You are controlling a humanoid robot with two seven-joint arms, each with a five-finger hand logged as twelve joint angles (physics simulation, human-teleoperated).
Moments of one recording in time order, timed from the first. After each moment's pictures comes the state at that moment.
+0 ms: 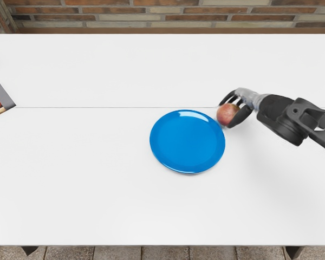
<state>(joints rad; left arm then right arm) 0.02 0.00 -0.13 -0.24 0.08 0.13 0.16 0.99 -0.51 0.35 1.25 -0.91 -0.10 -0.61</state>
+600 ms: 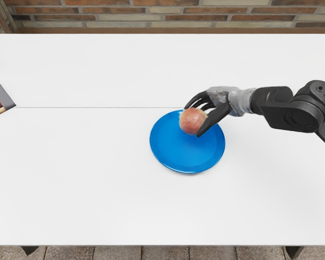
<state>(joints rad) 0.02 0.00 -0.13 -0.24 0.08 0.13 0.16 0.90 -0.49 0.65 1.33 -0.63 0.23 -0.61</state>
